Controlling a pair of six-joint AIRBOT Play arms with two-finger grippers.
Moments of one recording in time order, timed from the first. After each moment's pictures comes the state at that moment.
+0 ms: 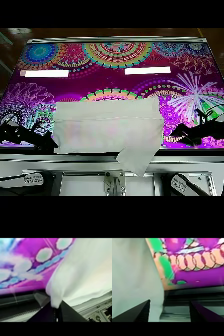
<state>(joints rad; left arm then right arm) 0.52 -1.44 0.62 1.06 -1.34 -1.19 -0.54 -1.19 0.72 -1.17 1.37 1.31</state>
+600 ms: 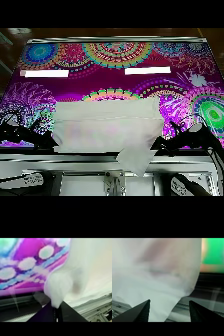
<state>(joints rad) 0.51 -1.42 0.62 1.05 -1.34 -1.18 -0.28 -1.16 0.46 -1.08 1.28 1.32</state>
